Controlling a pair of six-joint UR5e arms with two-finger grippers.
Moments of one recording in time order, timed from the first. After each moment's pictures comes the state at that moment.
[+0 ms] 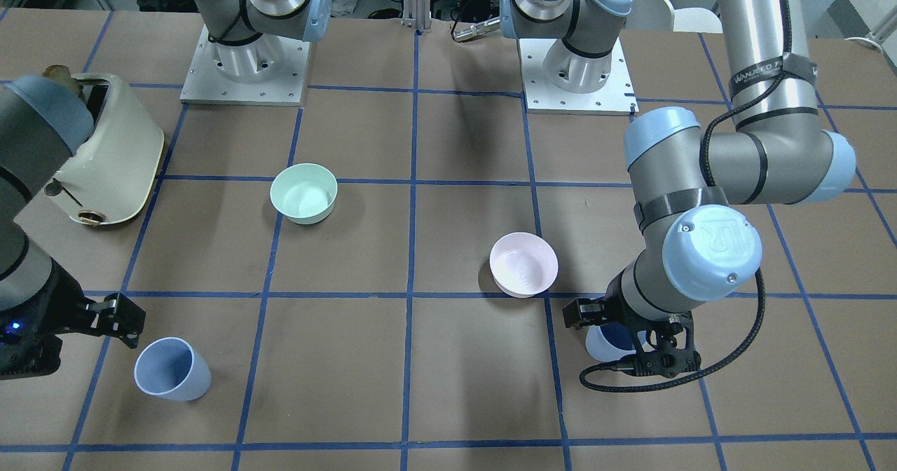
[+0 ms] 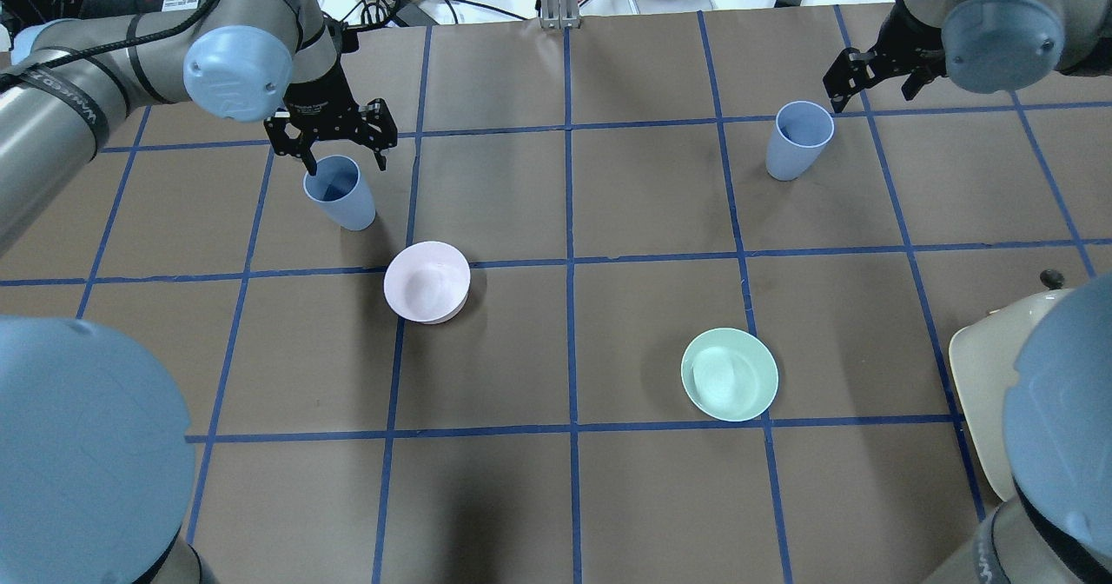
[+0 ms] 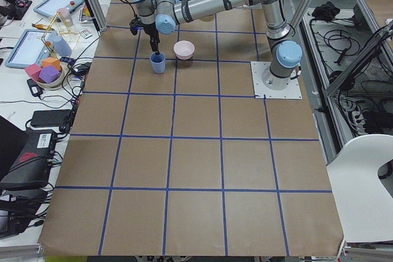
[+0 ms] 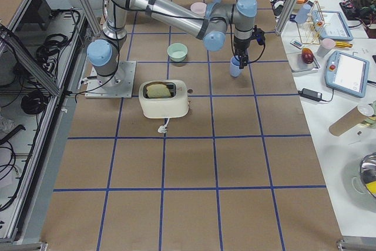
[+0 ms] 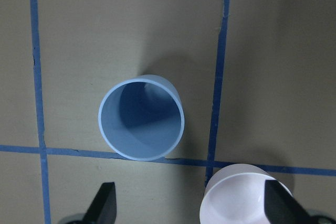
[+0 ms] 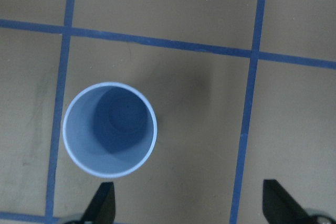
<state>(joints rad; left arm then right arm) -1.53 -2.07 -1.45 -1.29 1.63 -0.04 1.34 -1.12 1.50 -2.08 -1.56 -0.35</state>
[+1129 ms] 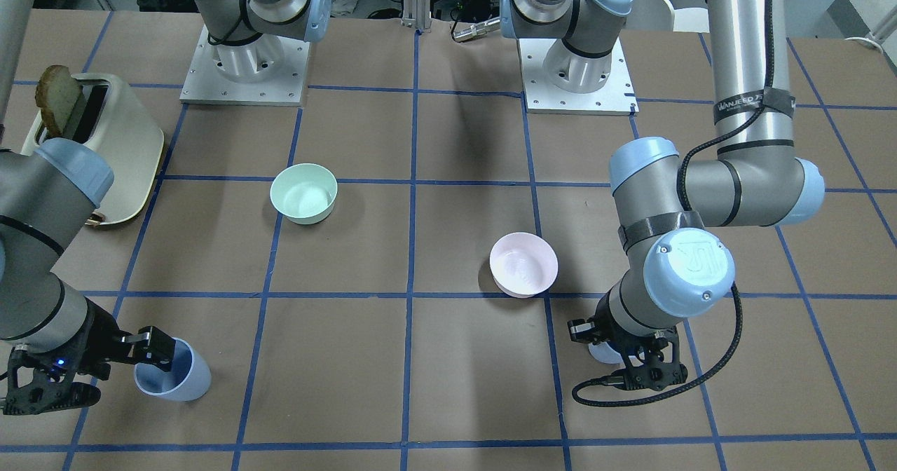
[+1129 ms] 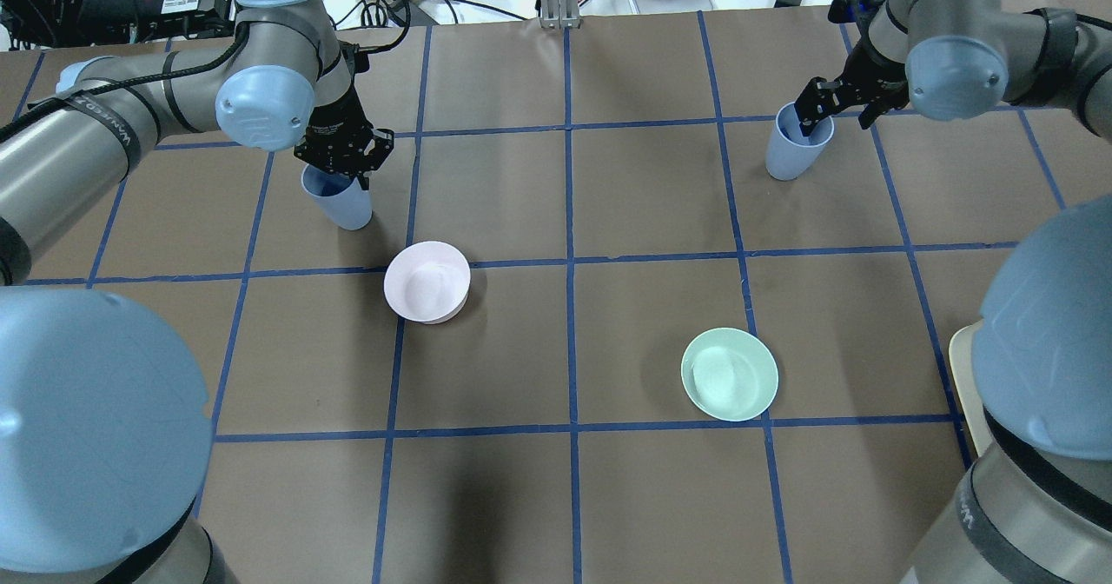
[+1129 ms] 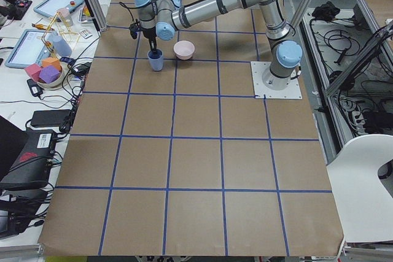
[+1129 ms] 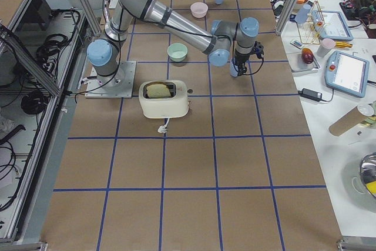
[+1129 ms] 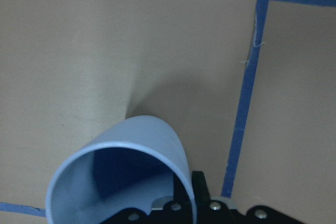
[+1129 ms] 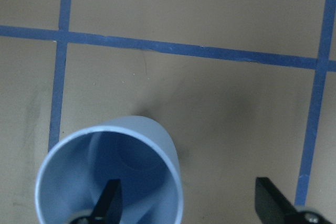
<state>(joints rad) -1.58 -2.11 -1.47 -1.16 1.63 -0.21 1.34 -1.02 1.51 -2.10 -1.49 -0.35</state>
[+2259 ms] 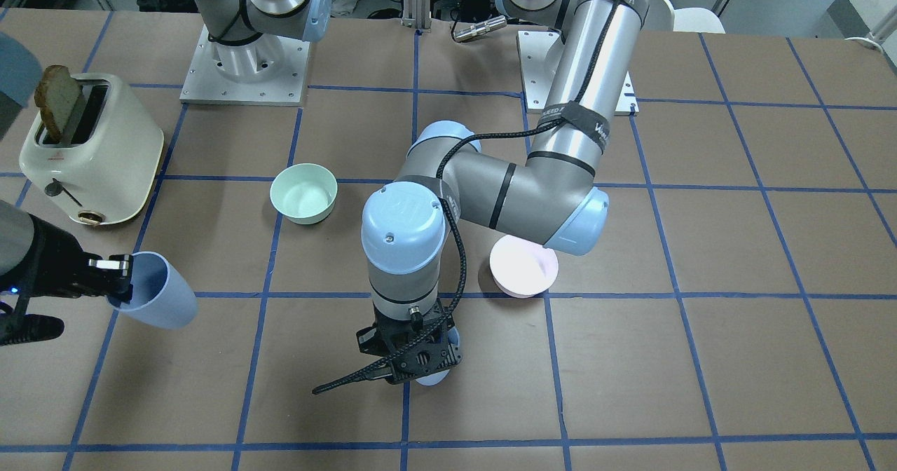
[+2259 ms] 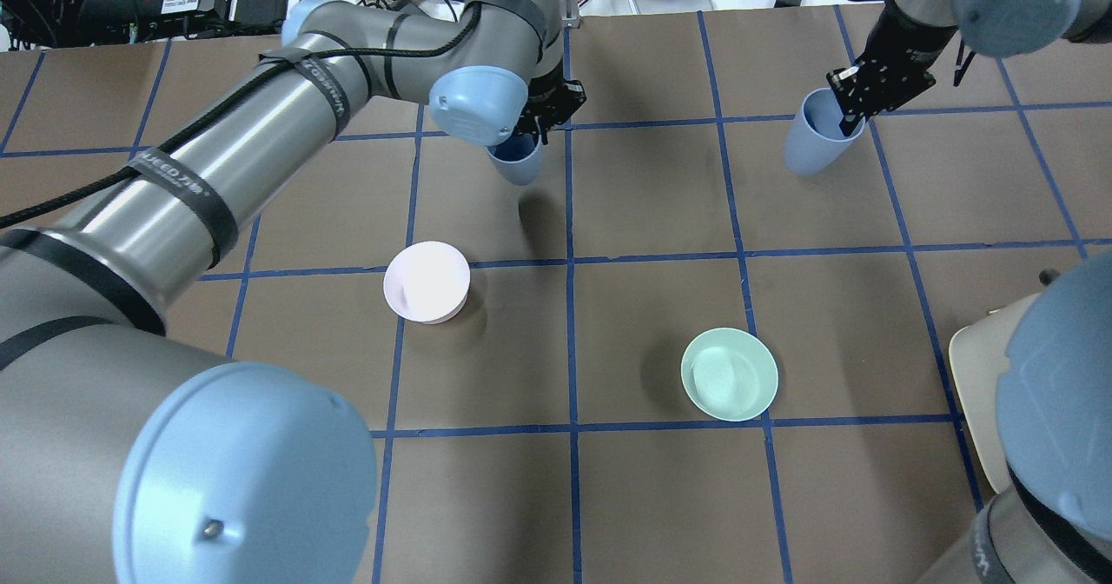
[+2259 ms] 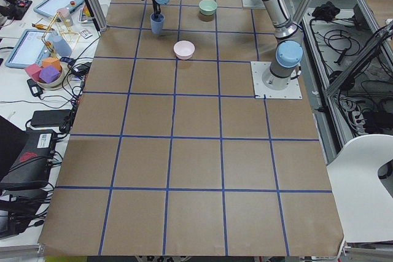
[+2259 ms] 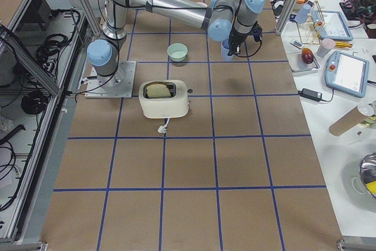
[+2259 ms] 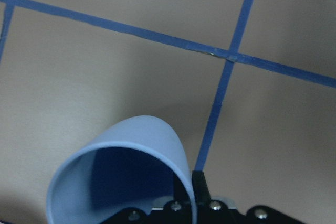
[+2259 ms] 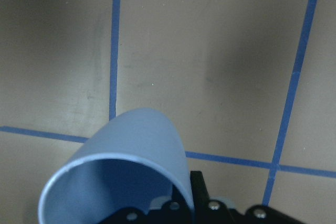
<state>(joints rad) -1.93 -2.26 -1.26 -1.06 1.62 -0.65 1.35 -1.18 1.35 -1.60 -1.49 -0.34</state>
